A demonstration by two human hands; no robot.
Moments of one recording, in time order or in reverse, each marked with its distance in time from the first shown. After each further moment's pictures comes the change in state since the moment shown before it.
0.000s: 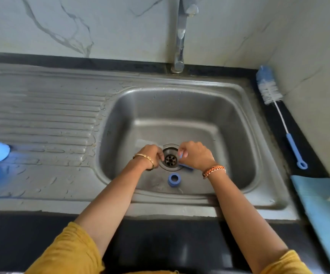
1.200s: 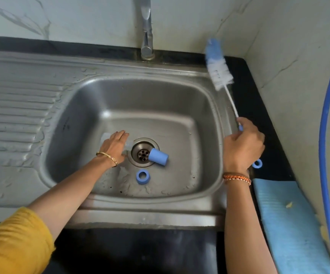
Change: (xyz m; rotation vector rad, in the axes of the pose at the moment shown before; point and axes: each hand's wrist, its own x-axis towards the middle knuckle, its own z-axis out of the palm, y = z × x) left_hand 0.031 -0.010 0.025 0.311 0.145 -0.054; right_hand -0.045 0.106 -0.078 0.226 0.932 0.462
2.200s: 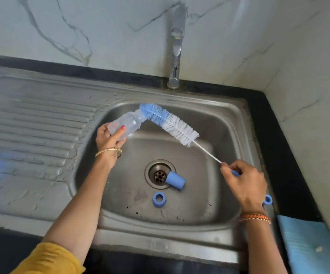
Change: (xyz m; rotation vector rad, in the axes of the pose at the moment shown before) left_hand -0.002 -0.033 -0.071 -1.931 0.685 -0.292; right_hand -0.017 -0.001 0.010 0.045 -0.300 -0.200
